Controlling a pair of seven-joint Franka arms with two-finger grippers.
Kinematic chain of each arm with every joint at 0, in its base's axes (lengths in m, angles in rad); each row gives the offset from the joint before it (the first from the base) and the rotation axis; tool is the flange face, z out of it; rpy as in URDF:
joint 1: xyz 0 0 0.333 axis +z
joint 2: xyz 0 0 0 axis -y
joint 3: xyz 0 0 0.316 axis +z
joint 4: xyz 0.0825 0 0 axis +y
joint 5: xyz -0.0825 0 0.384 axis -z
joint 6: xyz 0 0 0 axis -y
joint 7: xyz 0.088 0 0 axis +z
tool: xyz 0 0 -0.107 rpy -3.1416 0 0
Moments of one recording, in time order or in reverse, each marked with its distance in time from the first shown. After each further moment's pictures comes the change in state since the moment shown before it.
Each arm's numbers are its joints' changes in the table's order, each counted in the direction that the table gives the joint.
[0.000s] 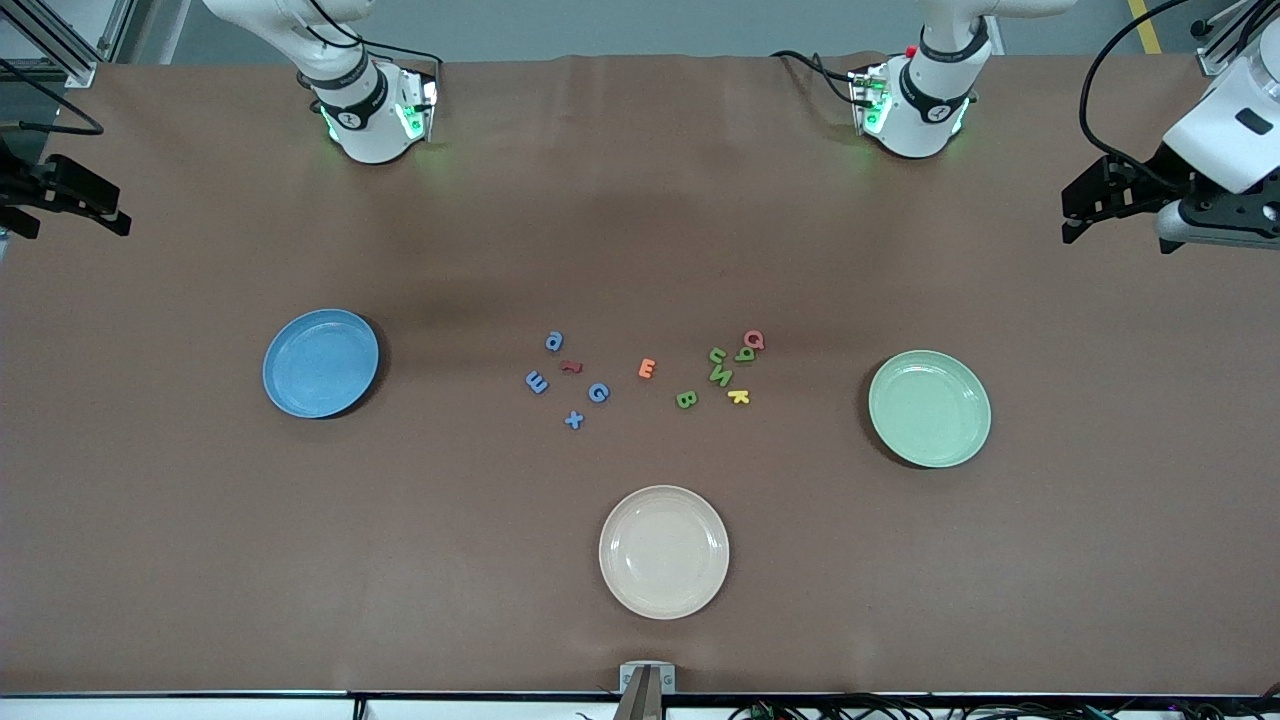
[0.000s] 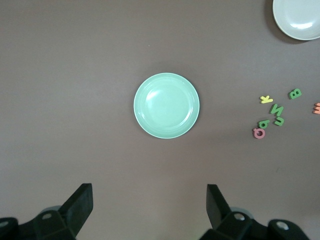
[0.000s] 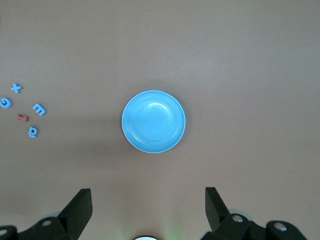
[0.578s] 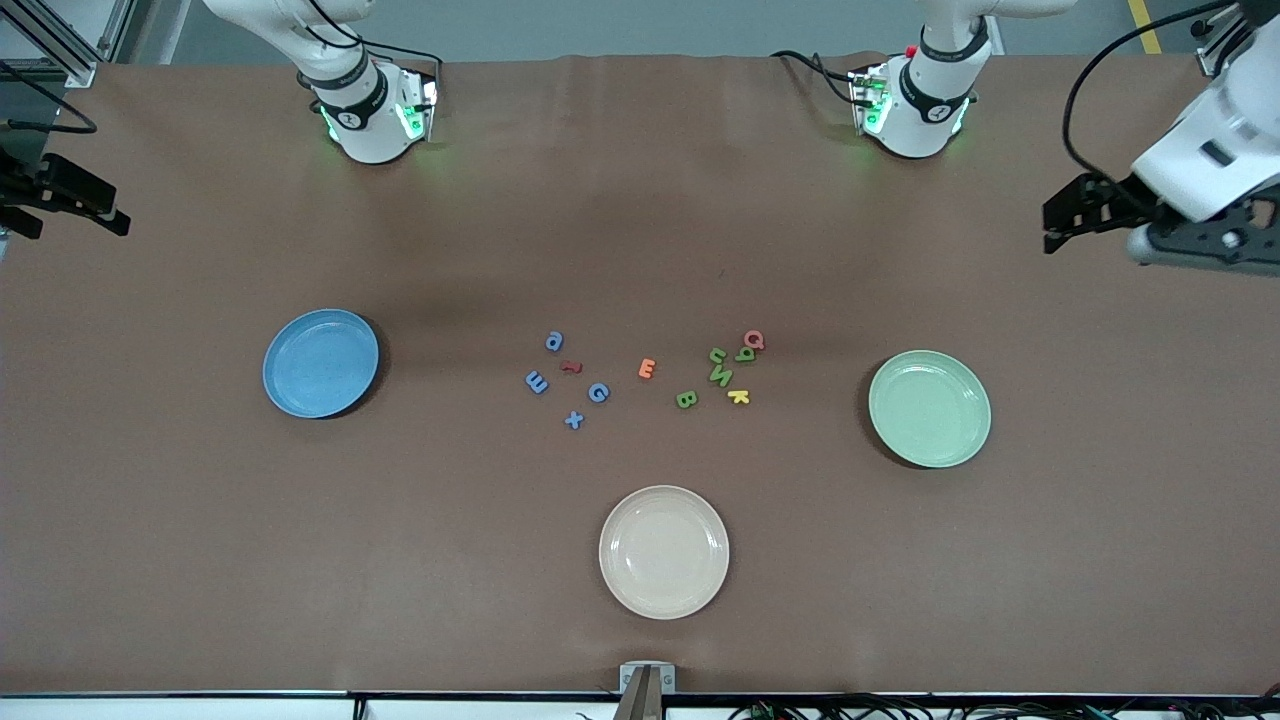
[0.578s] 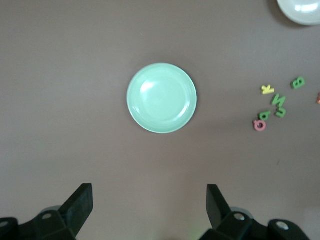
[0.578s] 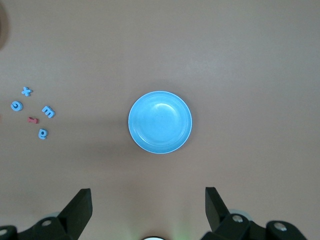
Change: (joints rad) left arm -0.004 -0.068 -0.033 0.009 0.000 -0.006 0.000; right arm -0.013 0.000 -0.011 0.000 -0.042 0.000 -0.001
